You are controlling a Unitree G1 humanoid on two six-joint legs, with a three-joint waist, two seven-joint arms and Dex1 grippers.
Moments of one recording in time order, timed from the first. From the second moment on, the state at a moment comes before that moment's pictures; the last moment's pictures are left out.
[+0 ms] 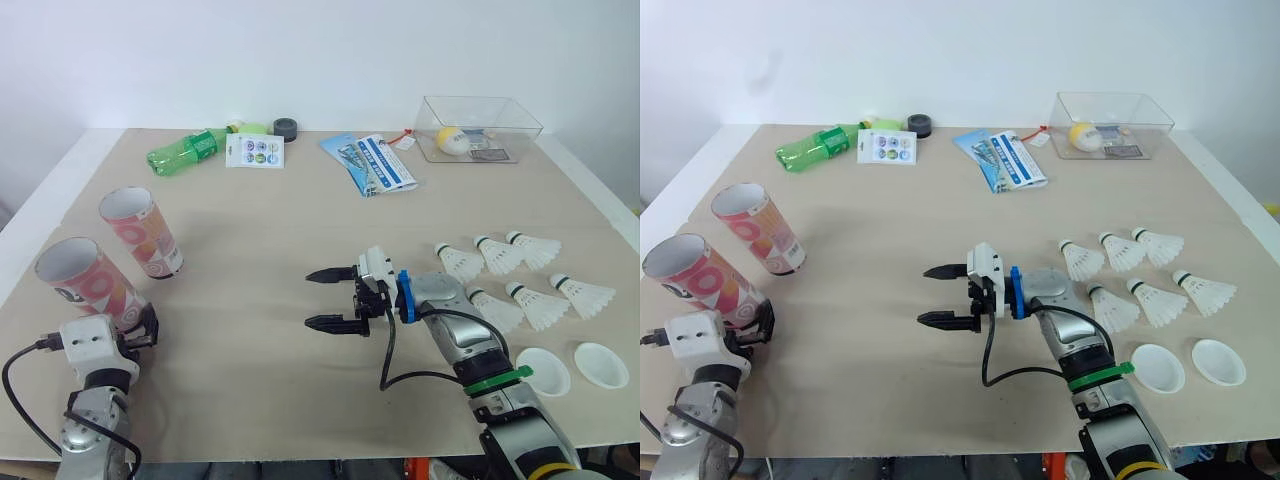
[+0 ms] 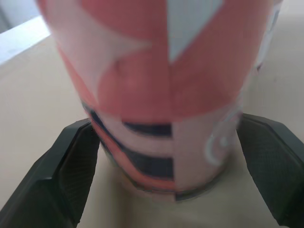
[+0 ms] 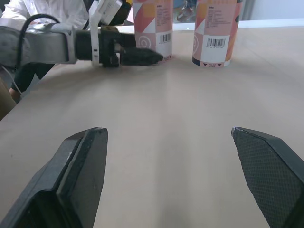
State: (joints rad) left arm 0.22 0.18 0.37 -0.29 -0.22 0.15 -0.08; right arm -0.54 -0.37 0.23 0.26 0.34 0.08 1.29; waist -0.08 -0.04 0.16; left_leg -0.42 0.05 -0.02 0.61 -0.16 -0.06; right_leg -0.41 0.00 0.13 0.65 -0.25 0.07
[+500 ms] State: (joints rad) left arm 0.20 0.26 0.40 -0.18 -0.29 0.09 -0.22; right arm -0.52 -0.39 0.23 0.23 0.34 0.08 1.28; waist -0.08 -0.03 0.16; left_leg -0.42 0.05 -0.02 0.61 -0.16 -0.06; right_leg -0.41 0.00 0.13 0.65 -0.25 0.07
